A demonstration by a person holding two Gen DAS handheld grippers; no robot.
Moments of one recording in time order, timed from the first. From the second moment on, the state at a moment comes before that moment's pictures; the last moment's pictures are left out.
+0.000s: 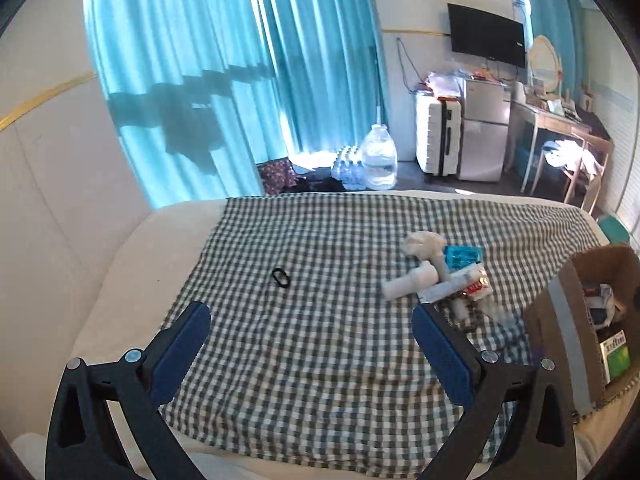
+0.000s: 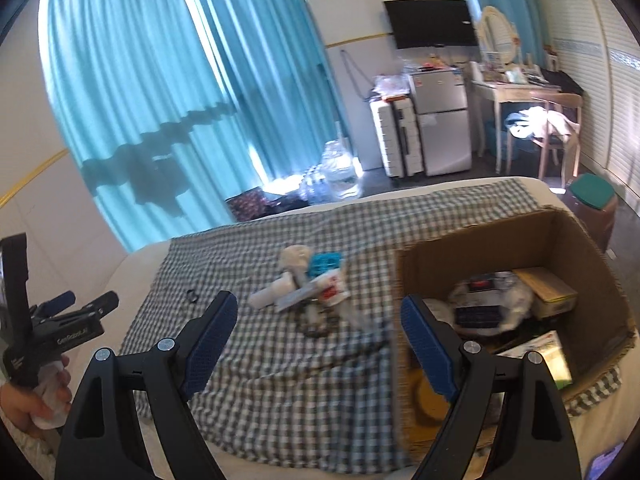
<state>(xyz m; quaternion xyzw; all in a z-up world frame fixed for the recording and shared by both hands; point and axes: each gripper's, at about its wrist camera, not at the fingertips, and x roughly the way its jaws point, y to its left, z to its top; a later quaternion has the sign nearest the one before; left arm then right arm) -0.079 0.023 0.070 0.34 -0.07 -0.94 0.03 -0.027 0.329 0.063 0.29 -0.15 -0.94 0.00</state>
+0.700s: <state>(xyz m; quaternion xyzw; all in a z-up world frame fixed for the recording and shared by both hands) -0.121 -0.059 -0.009 0.40 0.00 -0.92 0.01 -0.106 0.238 -0.023 0.40 -0.07 -0.91 0.03</state>
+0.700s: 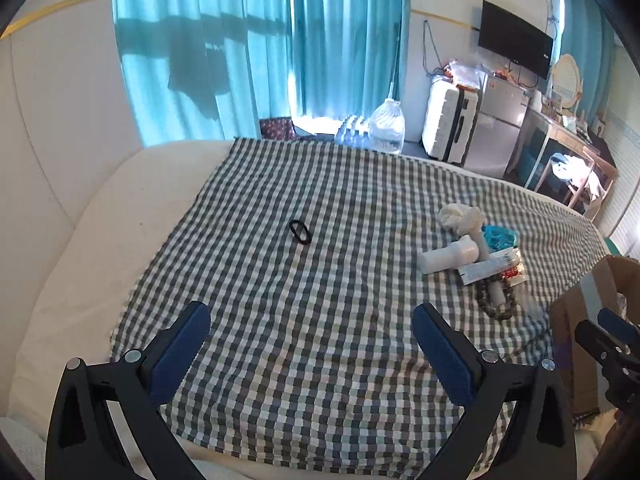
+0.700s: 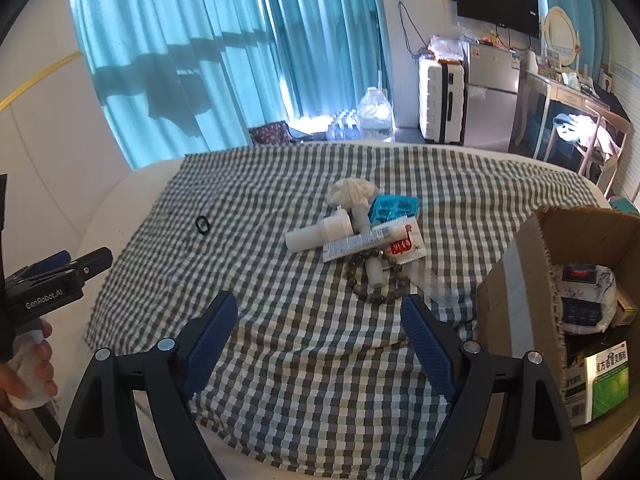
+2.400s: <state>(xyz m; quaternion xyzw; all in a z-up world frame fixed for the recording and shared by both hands) -0.273 -0.079 -0.126 0.46 0.07 -0.88 -0.08 -0.177 0.268 -0.124 0.48 -0.14 -0.87 0.02</state>
